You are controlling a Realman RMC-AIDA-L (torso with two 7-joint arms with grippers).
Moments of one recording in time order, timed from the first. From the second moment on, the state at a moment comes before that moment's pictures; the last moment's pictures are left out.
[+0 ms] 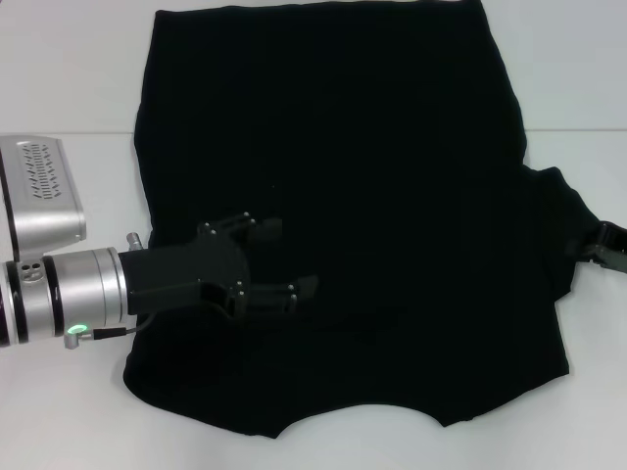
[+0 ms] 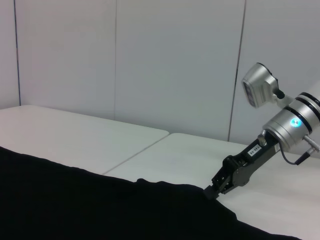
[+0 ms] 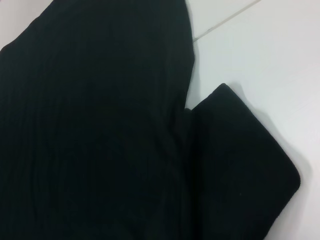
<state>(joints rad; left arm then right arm) -0.57 -2.16 0.65 0.65 1.98 1.46 -1.17 0.68 1.93 -0.61 -0.40 -2.30 -0.92 2.41</state>
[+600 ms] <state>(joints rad) -0.55 -2.16 0.63 0.65 1.98 1.46 -1.18 0.66 1.93 -0.59 -0.41 -2.28 -0.91 2.39</state>
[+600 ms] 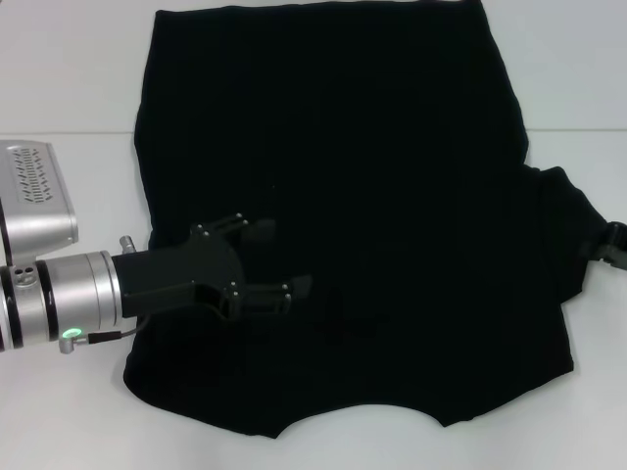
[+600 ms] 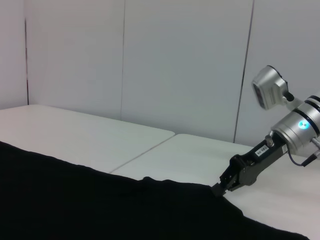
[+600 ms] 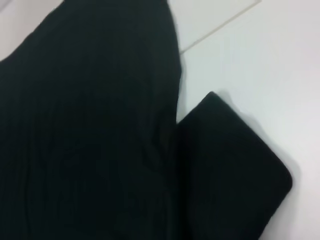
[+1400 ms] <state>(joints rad) -0.54 -2.16 0.64 0.64 1.97 1.47 -1.18 0.53 1.88 -0.51 -0.43 -2.16 -0.99 2.24</state>
